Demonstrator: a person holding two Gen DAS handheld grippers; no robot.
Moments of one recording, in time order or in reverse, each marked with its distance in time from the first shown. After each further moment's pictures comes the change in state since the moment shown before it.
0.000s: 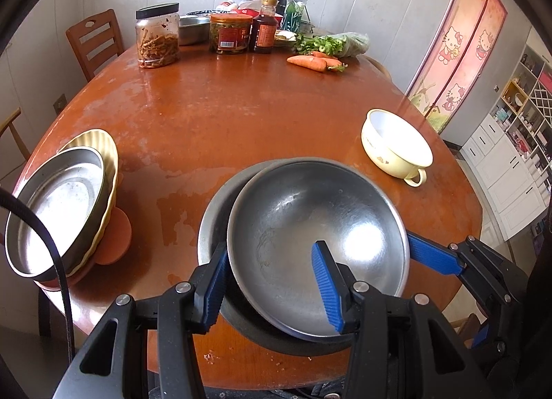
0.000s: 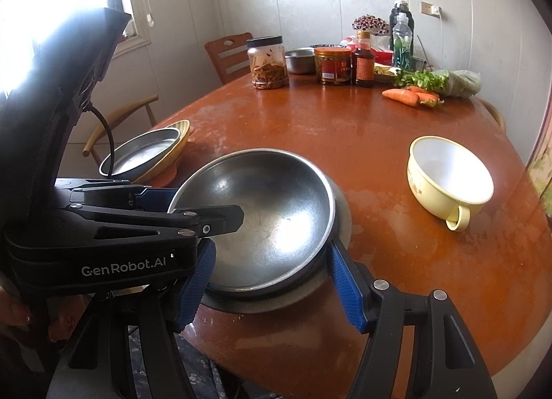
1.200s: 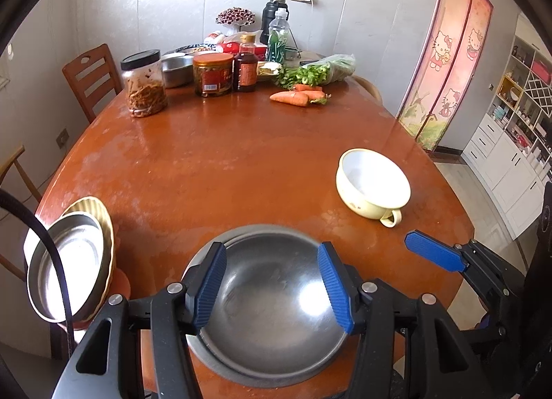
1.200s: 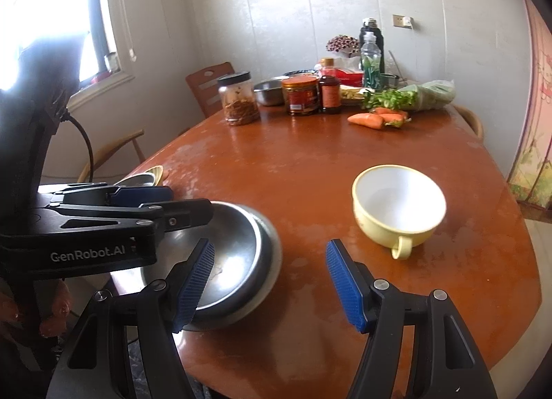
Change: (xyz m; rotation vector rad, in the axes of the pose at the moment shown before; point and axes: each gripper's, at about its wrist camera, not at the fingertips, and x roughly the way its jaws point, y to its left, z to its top) left arm -0.025 -0.045 0.041 0.065 -0.090 0.030; right arm -0.037 -0.050 0.021 0.071 -0.110 -0.038
